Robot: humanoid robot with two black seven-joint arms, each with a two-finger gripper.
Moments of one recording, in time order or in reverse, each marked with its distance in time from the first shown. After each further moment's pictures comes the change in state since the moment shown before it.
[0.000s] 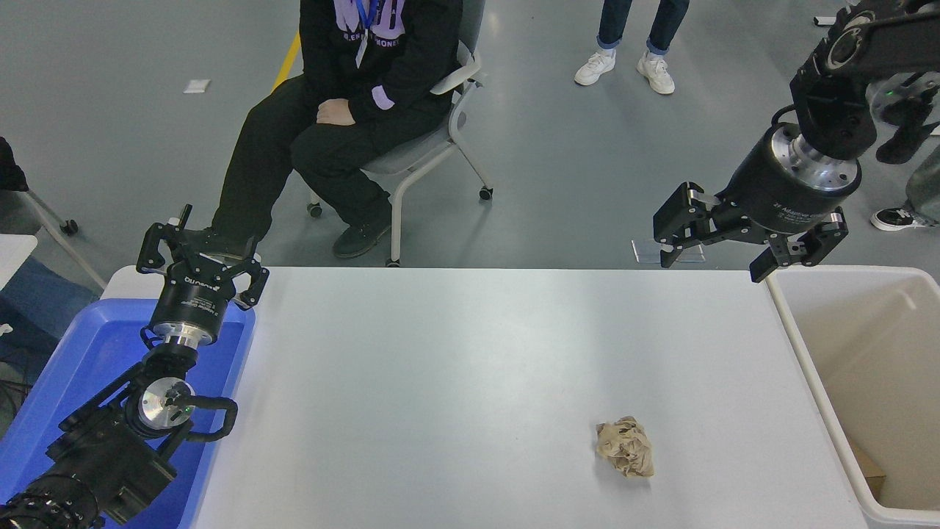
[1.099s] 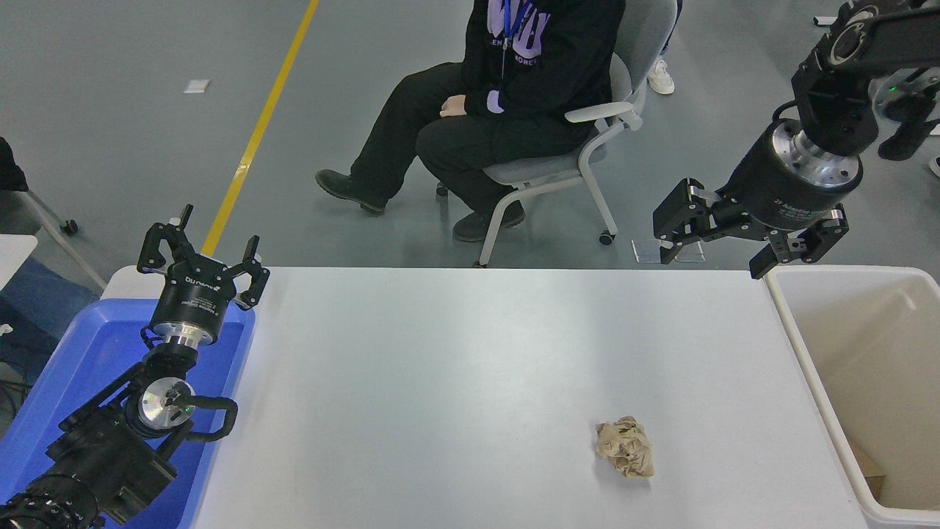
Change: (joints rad) left arm 0.000 0.000 0.000 0.001 0.001 0.000 0.002; right arm 0.008 -0.004 0.000 -0.001 0.000 0.000 0.000
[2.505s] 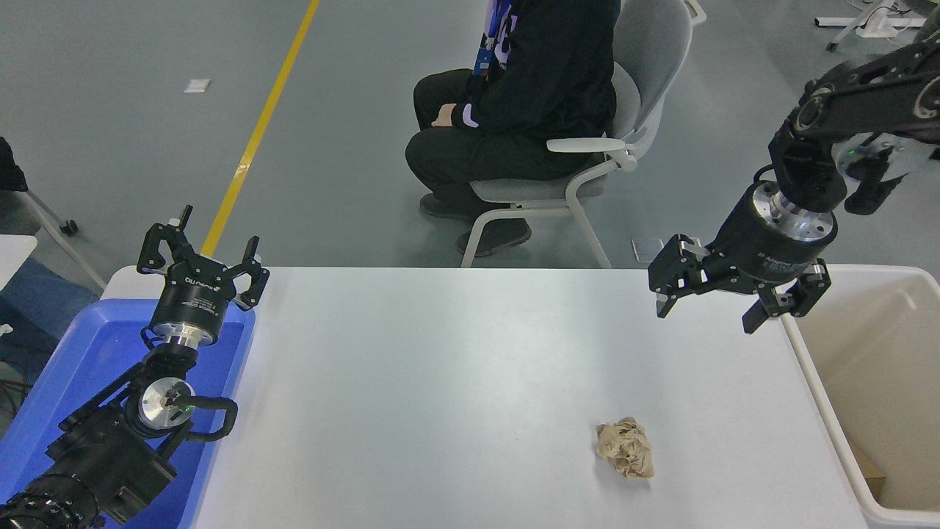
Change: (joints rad) left arm 0.000 0.000 0.000 -0.001 0.000 0.000 0.000; right arm -0.233 0.030 0.038 -0.008 -0.011 -0.090 0.001
